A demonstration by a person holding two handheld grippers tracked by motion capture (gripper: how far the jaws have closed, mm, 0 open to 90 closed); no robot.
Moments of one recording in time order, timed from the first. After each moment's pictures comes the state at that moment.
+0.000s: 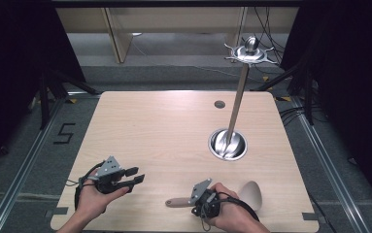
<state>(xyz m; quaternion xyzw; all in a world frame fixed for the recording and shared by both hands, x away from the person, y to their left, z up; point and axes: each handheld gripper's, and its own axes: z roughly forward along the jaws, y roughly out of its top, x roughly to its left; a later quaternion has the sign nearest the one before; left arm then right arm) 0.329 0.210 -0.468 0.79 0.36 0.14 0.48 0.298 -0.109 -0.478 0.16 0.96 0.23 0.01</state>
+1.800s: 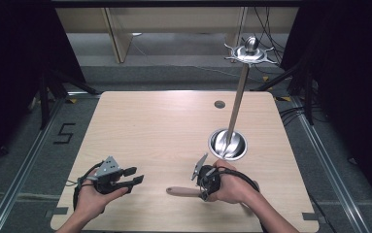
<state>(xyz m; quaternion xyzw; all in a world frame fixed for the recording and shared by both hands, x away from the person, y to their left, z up) 0.329 0.212 -0.468 0.80 0.36 0.13 0.47 0.360 -0.115 -0.458 0.17 0.98 0.11 0.01</state>
